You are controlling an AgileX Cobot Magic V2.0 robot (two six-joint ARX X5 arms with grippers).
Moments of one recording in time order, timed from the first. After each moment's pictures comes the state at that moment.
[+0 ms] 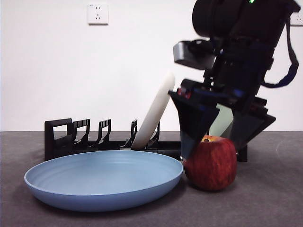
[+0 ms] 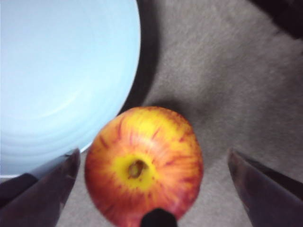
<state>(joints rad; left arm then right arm) -0.90 1.23 1.91 -1.03 -0.63 0.04 0.65 1.57 0.97 -0.59 -0.07 -0.04</state>
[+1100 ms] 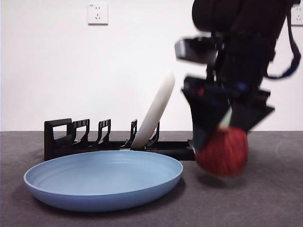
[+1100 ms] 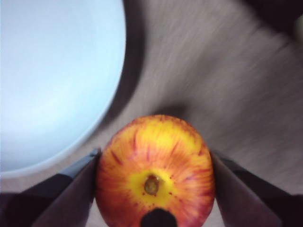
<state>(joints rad) -0.90 1.23 1.91 -1.10 -0.63 0.03 0.65 1.52 1.01 -0.64 -0.02 -0.03</state>
